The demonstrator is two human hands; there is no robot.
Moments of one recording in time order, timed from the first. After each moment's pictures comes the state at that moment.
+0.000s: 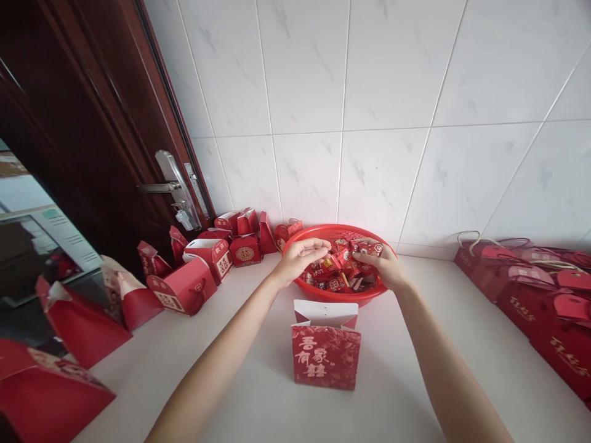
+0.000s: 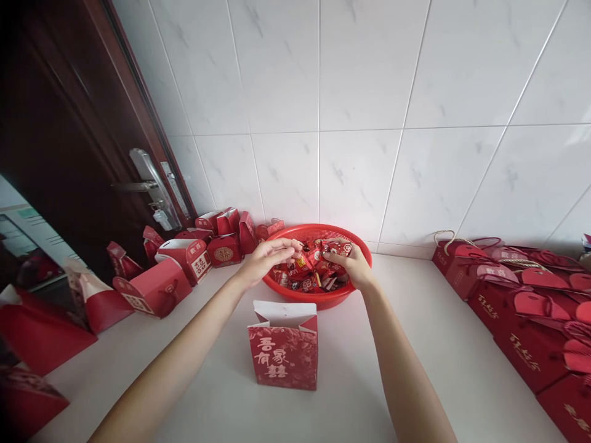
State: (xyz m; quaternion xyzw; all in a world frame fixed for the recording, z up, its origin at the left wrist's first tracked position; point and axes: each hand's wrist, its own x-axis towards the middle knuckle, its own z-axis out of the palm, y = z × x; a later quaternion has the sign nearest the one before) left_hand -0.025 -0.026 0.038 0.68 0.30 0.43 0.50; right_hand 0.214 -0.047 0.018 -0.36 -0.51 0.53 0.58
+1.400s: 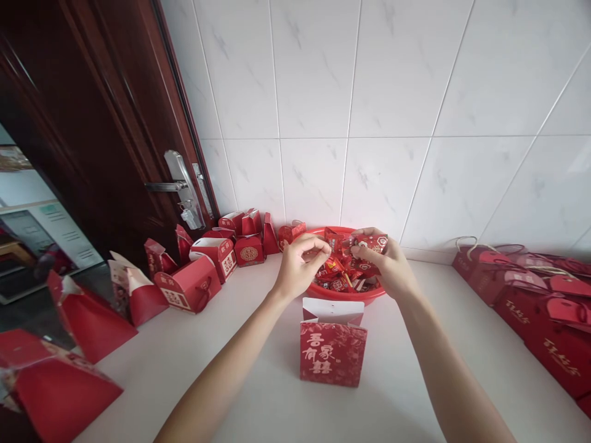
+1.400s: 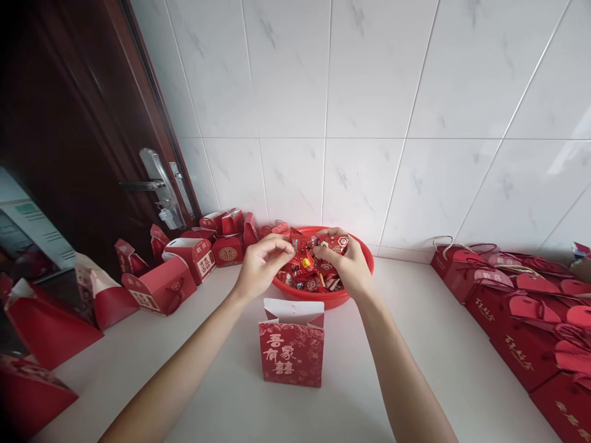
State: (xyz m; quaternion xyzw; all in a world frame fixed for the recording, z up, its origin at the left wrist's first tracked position) left_hand -0.020 -0.074 0.057 0.72 0.27 0.58 0.26; right_hand 0.170 -0.106 0.080 -0.37 -0.52 0.48 0.61
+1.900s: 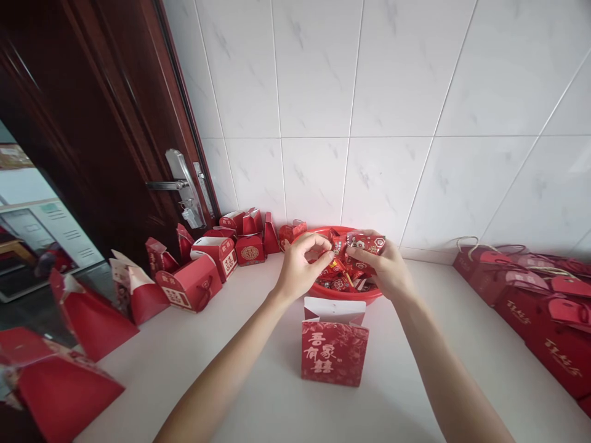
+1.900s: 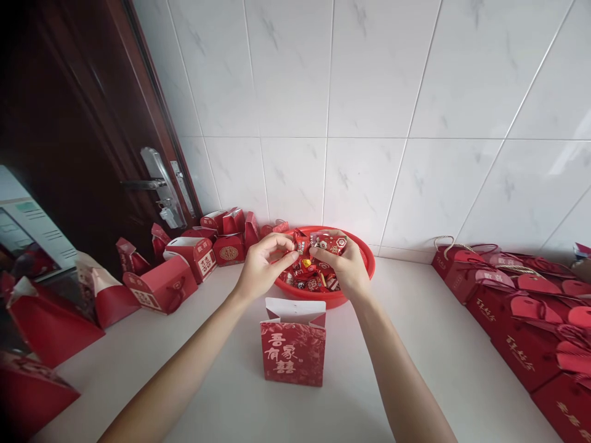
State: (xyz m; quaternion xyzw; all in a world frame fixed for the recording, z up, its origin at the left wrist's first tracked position) left_hand -0.017 -0.077 0.060 0.72 0.27 0.59 0.25; right_hand 0.162 -0.102 0.073 -0.34 -0.49 0.51 0.62
